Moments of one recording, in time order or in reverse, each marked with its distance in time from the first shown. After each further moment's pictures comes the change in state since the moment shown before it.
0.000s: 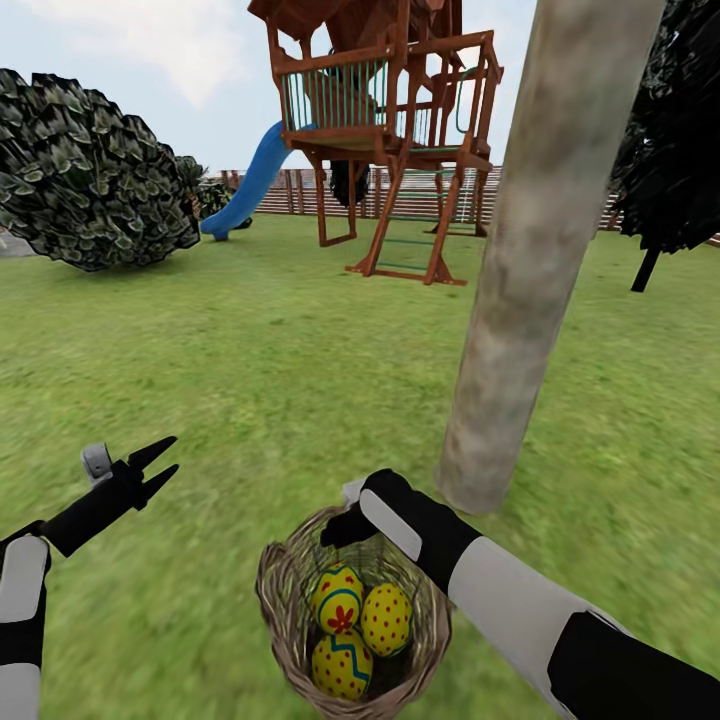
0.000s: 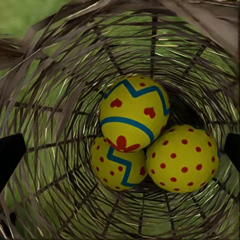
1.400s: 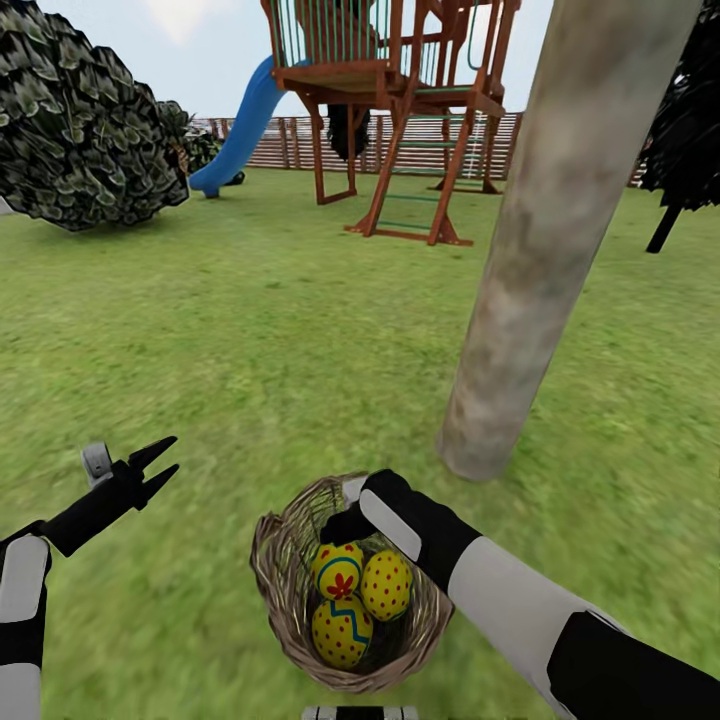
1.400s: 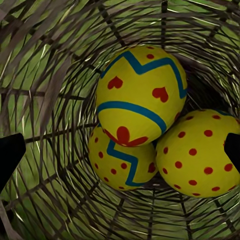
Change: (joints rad) left arm 0.000 -0.001 0.000 0.000 -0.001 0.000 0.000; right arm 0.000 0.001 0.001 0.003 0.002 -0.023 0.000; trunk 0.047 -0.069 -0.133
